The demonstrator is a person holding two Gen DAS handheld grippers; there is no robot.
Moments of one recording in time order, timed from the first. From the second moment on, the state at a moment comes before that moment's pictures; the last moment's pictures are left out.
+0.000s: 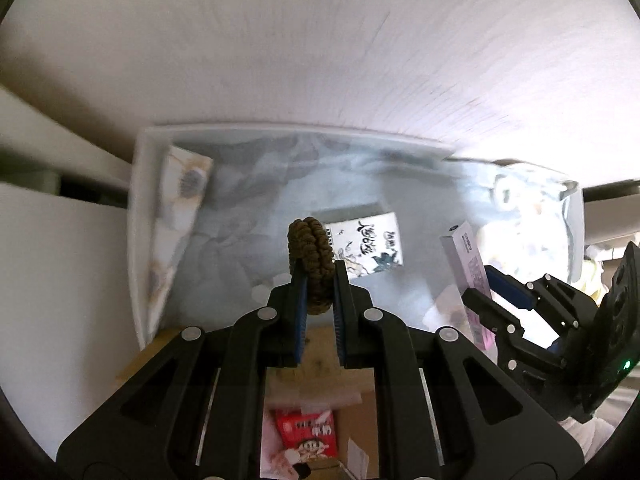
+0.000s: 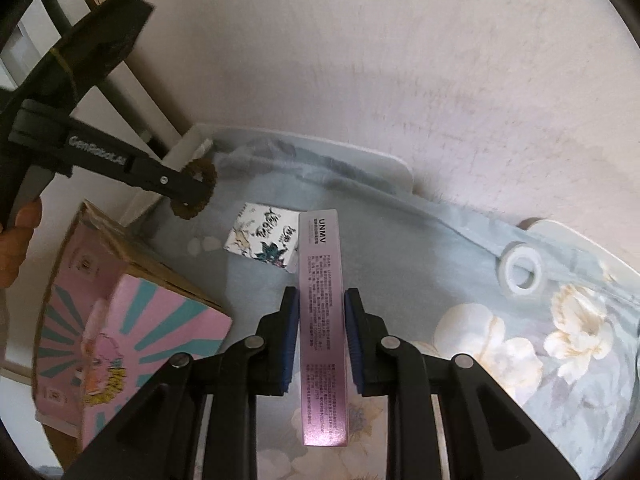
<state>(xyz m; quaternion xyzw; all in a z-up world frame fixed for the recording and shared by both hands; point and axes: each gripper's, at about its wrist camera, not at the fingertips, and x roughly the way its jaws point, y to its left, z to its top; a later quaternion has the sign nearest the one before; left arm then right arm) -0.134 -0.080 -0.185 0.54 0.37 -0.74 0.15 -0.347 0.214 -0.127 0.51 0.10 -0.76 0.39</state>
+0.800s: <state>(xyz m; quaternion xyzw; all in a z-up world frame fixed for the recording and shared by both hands) 0.073 0.067 -0.122 0.46 0.33 -0.78 0.28 -0.184 0.106 -0.018 0.44 0.07 -0.73 0.53</state>
